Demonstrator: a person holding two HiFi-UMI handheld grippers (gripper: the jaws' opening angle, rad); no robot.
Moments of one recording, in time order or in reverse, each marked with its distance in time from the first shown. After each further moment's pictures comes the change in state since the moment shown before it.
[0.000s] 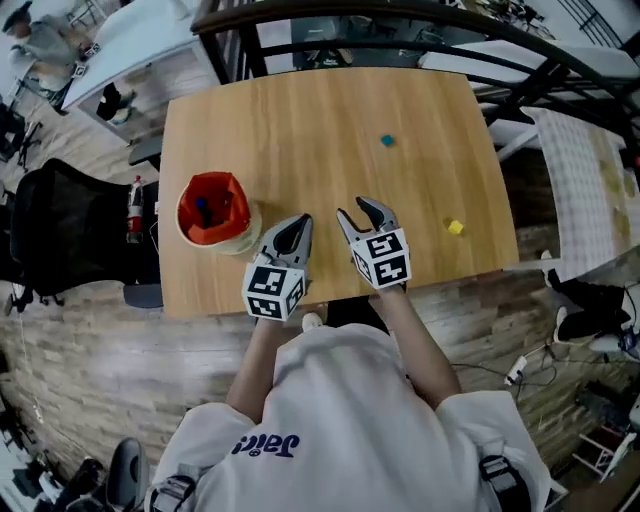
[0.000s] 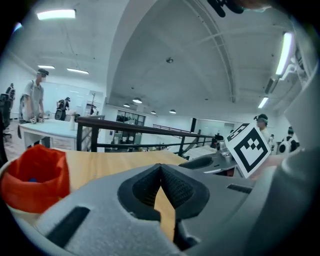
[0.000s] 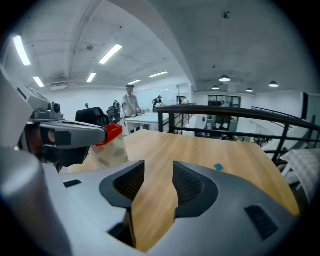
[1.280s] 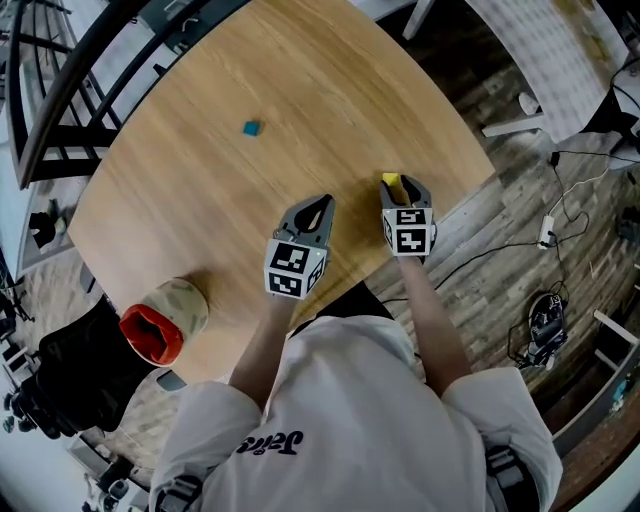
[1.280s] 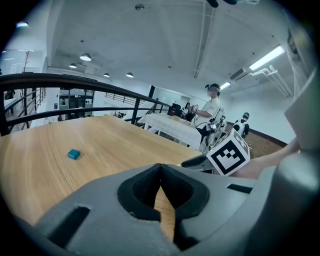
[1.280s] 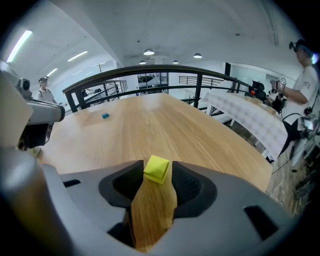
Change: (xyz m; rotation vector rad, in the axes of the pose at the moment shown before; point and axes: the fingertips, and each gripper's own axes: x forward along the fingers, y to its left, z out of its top) left arm 0.254 -0.218 -0.122 0.151 0.414 -0.576; right arm -0.122 -0.302 -0.271 0.544 0.266 -0.659
